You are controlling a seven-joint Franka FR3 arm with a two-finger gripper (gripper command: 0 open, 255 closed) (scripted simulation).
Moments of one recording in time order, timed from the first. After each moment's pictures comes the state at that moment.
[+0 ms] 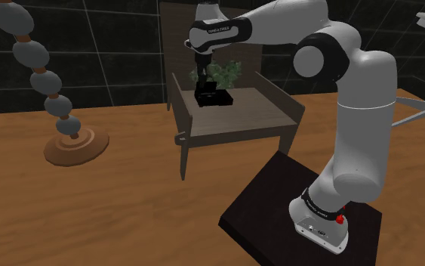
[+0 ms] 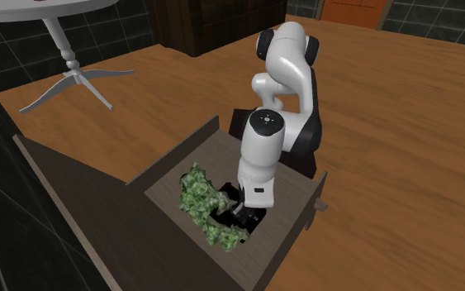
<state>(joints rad) 0.07 0.48 -0.22 -1.47 0.05 2.00 -1.08</state>
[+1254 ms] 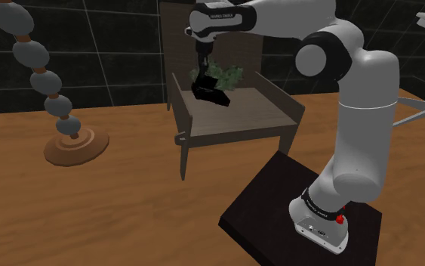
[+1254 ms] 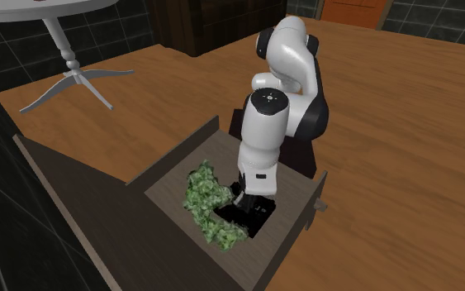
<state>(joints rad) 0.07 0.46 -0.23 -1.37 0.05 1.88 -1.08</state>
